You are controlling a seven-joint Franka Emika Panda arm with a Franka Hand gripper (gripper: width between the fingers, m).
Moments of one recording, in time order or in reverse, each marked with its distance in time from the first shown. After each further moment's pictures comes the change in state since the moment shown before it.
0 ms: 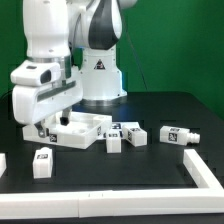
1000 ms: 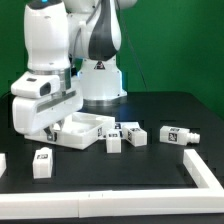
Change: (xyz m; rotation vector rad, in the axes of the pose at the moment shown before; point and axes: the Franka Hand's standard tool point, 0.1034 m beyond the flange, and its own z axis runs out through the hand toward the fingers) arm -0.009 -0.001 -0.010 0.020 -0.002 0.032
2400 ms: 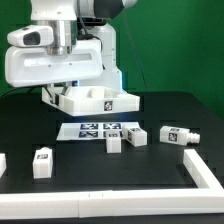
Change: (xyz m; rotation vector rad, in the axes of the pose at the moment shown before) arm 0.026 0.009 -0.076 -0.061 0.030 0.300
